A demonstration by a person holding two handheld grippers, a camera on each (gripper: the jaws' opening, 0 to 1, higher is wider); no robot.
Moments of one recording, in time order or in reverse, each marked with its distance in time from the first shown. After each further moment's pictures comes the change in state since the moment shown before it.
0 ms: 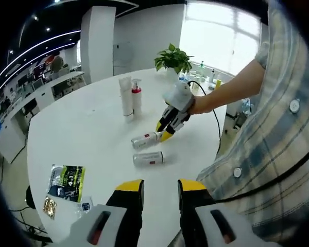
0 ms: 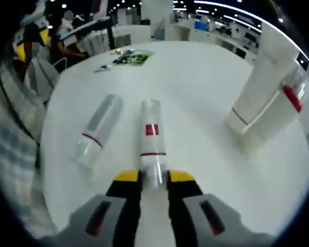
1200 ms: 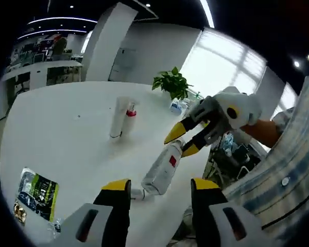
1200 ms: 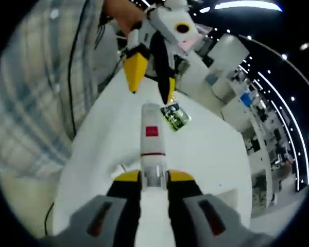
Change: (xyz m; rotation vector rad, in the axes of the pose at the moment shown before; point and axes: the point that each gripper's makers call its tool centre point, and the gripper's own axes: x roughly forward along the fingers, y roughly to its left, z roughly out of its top) left arm 0.030 -0.004 0.084 -0.298 -0.106 -0.304; right arm -0.130 0.079 0.124 -0.868 -0.131 0.031
